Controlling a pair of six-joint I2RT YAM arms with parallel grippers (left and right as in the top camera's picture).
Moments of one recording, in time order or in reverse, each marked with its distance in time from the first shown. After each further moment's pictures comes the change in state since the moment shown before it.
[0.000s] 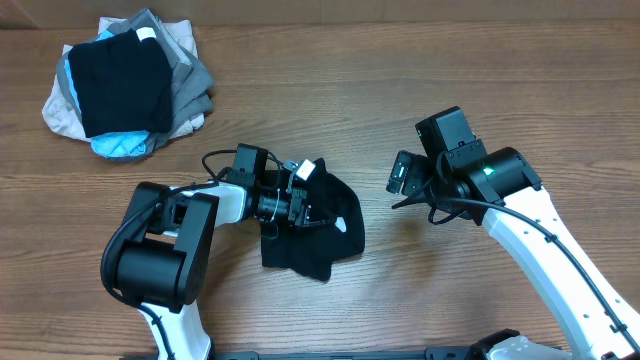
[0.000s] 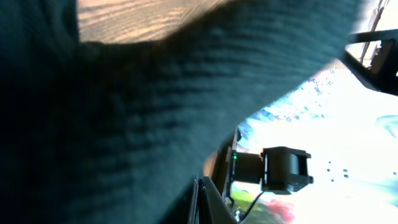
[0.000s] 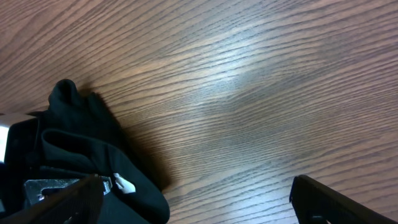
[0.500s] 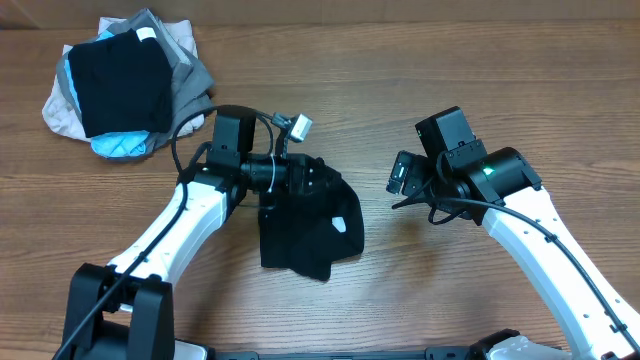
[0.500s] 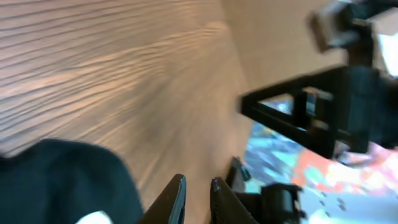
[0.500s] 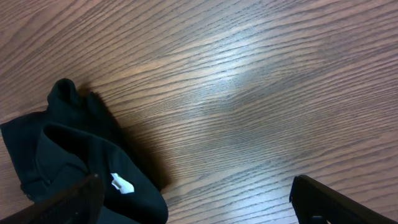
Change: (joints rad) left arm -0.007 -0.352 0.096 -0.048 -0.217 -0.129; right arm 0.000 0.000 0.000 -0.002 0.000 0.000
